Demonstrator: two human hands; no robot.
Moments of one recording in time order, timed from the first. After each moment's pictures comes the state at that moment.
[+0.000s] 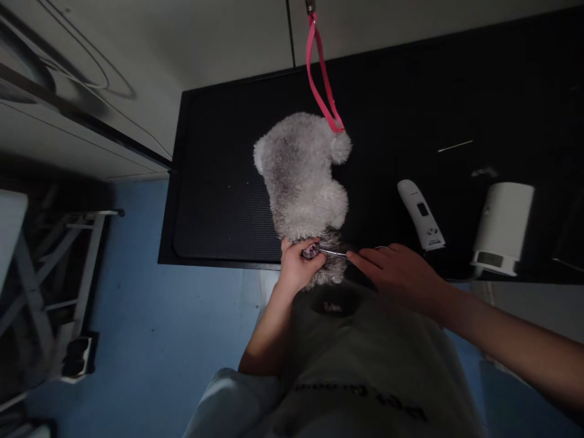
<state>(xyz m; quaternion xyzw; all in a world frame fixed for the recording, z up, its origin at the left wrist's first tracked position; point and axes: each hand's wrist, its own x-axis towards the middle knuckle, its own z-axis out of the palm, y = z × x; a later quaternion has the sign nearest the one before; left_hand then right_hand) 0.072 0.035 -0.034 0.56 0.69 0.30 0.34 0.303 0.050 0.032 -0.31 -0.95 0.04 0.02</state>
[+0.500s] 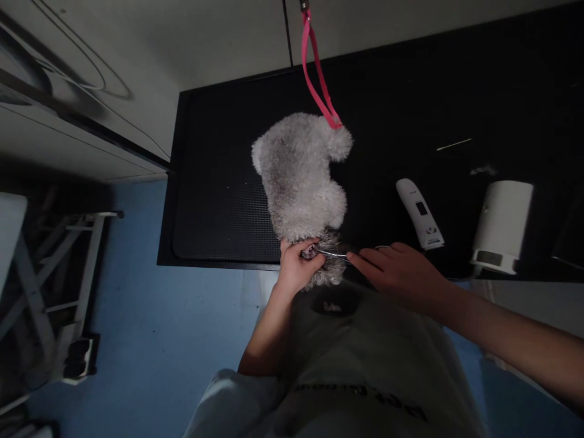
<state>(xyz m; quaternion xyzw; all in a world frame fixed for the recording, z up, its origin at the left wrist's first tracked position) 0.071 0.033 -0.034 0.57 0.69 0.31 0.34 0.305 0.050 0.040 -0.30 -0.95 0.03 0.03</state>
